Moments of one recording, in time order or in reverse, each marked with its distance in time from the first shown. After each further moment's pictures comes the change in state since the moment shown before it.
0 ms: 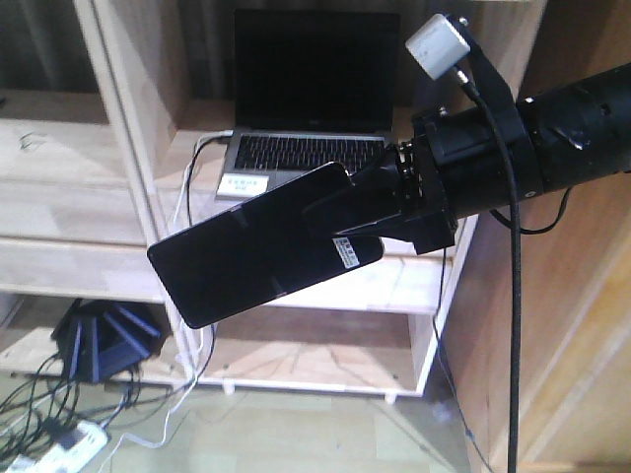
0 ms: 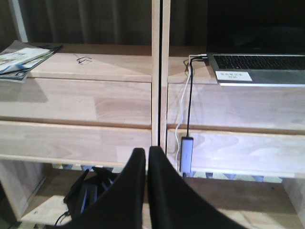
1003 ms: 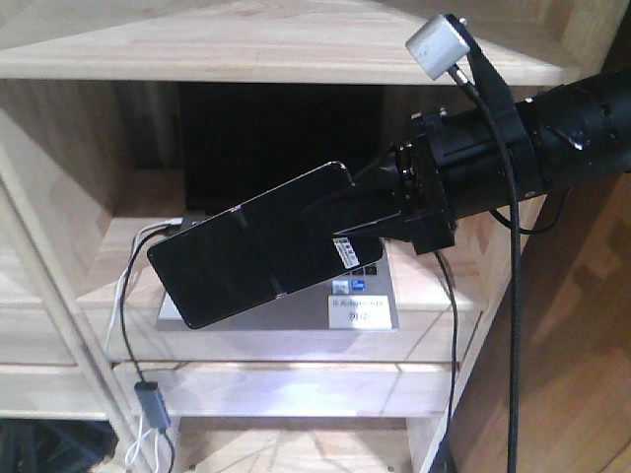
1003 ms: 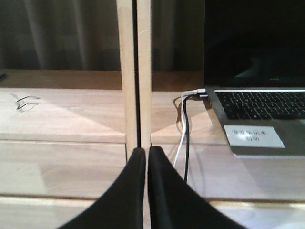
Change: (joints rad) left arm 0.000 0.000 0.000 0.000 0.000 0.000; right arm 0.000 0.000 0.000 0.000 0.000 0.001
